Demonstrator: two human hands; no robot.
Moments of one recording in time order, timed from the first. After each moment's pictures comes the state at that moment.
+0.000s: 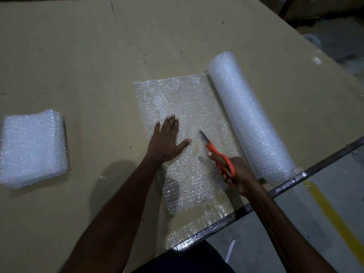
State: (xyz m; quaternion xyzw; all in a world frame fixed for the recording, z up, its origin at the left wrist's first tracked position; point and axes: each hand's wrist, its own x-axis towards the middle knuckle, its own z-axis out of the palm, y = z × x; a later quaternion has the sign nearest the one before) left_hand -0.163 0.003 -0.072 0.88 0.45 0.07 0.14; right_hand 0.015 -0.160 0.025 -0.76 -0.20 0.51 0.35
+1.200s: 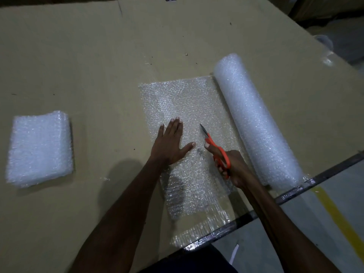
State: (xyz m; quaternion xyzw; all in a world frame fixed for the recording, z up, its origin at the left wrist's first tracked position) left_hand -0.162 0.001 -0.071 0.88 0.45 0.06 0.14; right_hand 0.013 -0.125 0.017 -0.74 -0.20 0.52 0.37
